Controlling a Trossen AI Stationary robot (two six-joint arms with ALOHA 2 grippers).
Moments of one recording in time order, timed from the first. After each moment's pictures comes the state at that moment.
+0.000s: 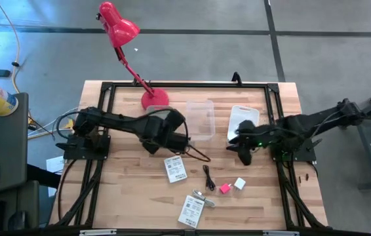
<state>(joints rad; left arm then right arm) -0.08 1.86 1.91 -1.56 -0.59 0.58 0.29 0.99 0.90 -0.58 0.21 0.74</state>
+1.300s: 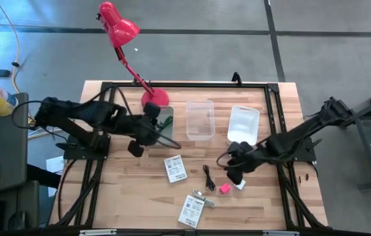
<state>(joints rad) -0.12 1.38 1.58 -1.15 -0.34 0.48 0.47 1.27 0.90 -0.58 0.20 1.04</state>
